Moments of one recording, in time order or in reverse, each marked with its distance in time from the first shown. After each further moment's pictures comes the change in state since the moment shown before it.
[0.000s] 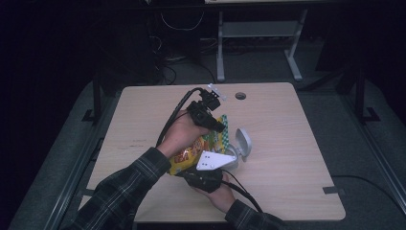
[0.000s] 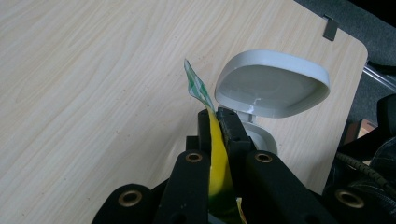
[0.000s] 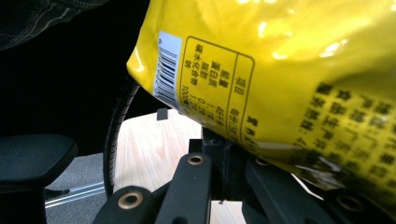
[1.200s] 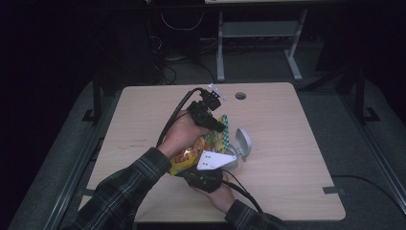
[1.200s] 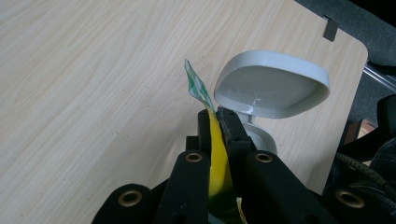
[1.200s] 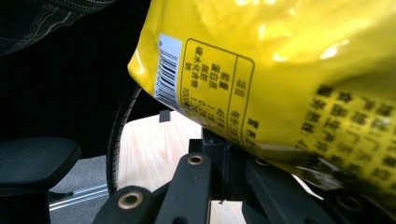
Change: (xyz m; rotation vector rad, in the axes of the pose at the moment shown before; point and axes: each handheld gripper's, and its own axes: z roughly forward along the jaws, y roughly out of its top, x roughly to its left) left arm -0.001 0.001 0.001 0.000 0.002 -0.004; right arm 0.000 0.000 0.000 -0.006 0.009 0.017
